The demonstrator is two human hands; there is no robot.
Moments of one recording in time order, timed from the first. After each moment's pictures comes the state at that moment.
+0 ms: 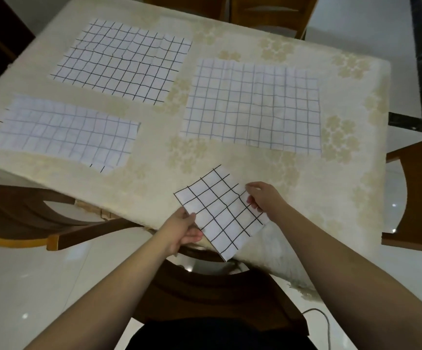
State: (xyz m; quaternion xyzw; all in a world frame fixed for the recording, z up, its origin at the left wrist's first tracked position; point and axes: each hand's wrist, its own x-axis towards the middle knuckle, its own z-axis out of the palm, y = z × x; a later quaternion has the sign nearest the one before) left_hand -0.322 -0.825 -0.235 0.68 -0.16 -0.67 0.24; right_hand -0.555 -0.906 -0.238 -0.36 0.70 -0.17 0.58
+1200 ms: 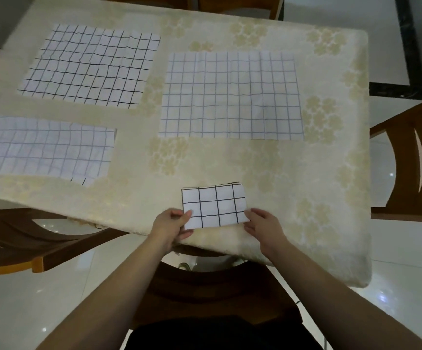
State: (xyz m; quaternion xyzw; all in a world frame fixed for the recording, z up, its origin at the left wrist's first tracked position) left_hand -0.332 -0.836 -0.266 0.74 -0.18 -0.60 0.24; right_hand -0.571 -0.816 -0.255 -0.09 0.71 -0.34 0.61
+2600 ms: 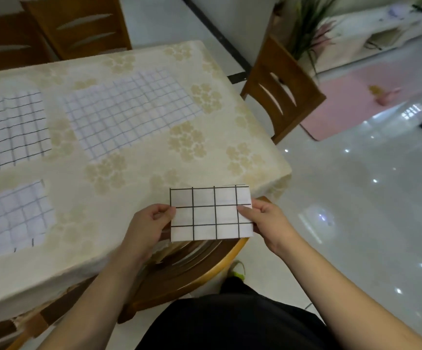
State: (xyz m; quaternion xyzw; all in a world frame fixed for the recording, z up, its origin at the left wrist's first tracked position) left_hand -0.288 -0.777 -0.152 0.51 -0.52 -0.67 0.15; right_hand -0.499 -0.621 -0.136 -0.11 0.68 -0.54 0.48
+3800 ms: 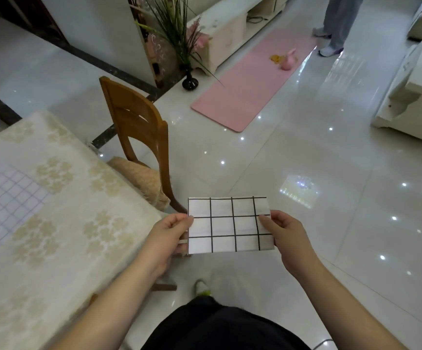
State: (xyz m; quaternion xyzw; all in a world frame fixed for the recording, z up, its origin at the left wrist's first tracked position) left_hand -0.717 -0.575 -0.111 0.41 -0.58 -0.70 -0.03; right_hand -0.816 -0.350 -0.125 0.07 0.70 -0.66 0.27
